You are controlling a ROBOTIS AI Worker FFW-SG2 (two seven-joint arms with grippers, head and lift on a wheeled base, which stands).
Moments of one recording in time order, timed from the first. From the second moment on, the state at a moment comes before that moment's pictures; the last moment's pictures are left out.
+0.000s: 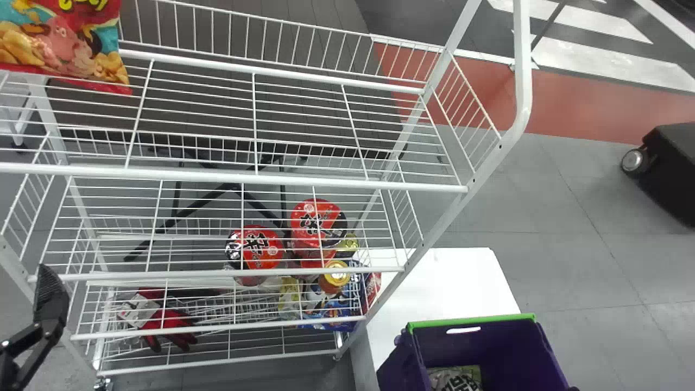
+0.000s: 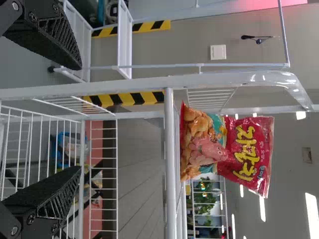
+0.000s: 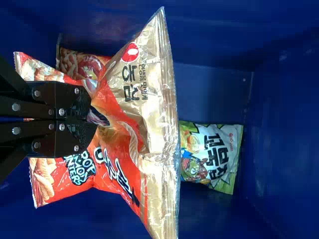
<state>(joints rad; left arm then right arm) 0.62 0.24 -0.16 -1.83 0.06 -0.31 0.34 0.40 -0.41 -0.47 -1.06 0.37 0.52 0.76</state>
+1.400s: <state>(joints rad) 0.62 0.24 -0.16 -1.84 0.05 -0.29 0.34 0.40 -0.40 -0.47 -1.10 0.38 0.54 0.78</state>
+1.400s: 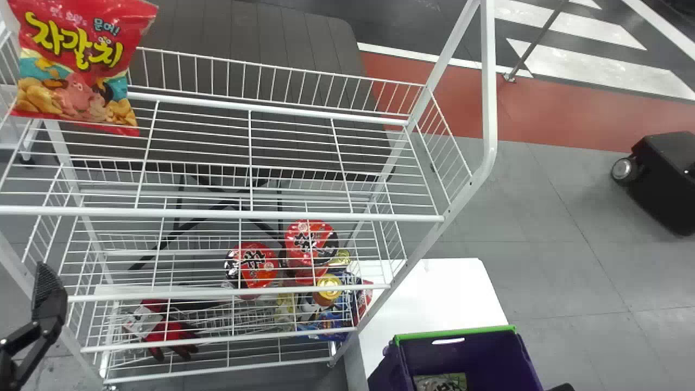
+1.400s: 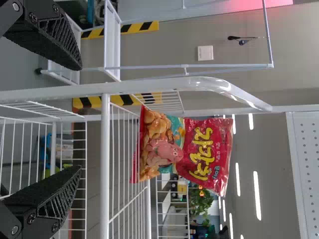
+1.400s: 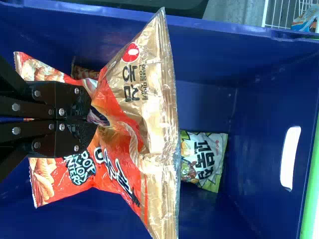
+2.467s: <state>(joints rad) 0.65 0.23 -0.14 -1.88 0.03 -0.26 0.34 0.36 -0.41 -0.43 -1.06 0.41 0.58 0.79</state>
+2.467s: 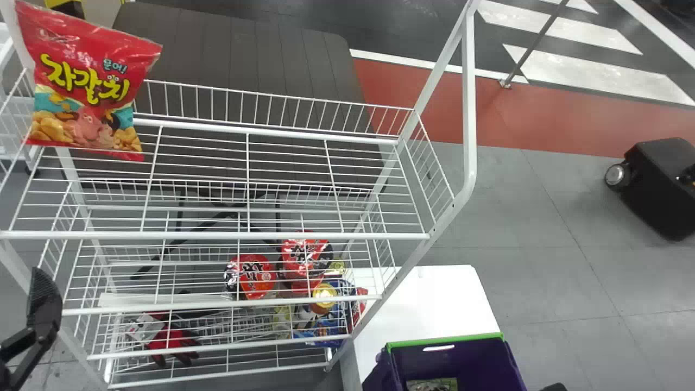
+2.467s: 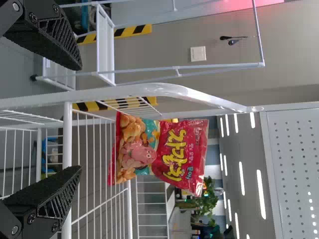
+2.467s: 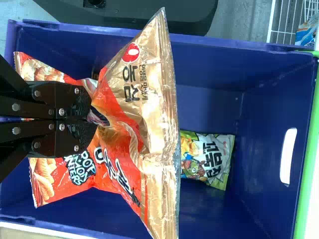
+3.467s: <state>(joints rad) 0.65 0.21 -0.14 -1.86 0.02 -0.26 0.34 0.40 -0.35 -0.42 -1.28 0.34 0.84 0.91</state>
